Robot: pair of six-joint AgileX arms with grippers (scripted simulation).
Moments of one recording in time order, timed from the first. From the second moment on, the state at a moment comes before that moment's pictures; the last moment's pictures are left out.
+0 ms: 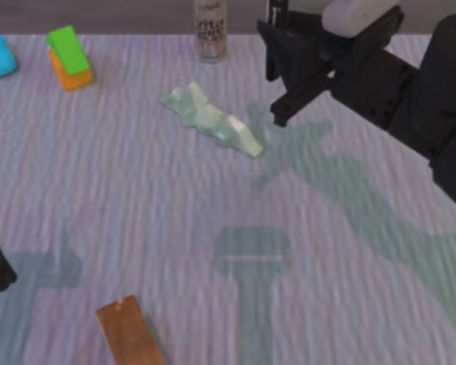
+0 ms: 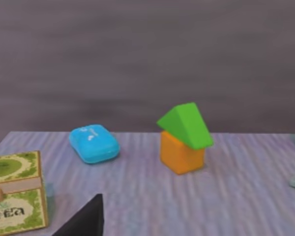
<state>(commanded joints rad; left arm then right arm) 0.00 0.00 0.00 0.00 0.00 0.00 0.54 1.59 0.84 0.78 -0.24 0.03</state>
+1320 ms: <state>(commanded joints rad) -0.16 0.36 0.25 0.11 0.15 0.03 0.63 1.52 0.82 0.75 -0.16 0.04</state>
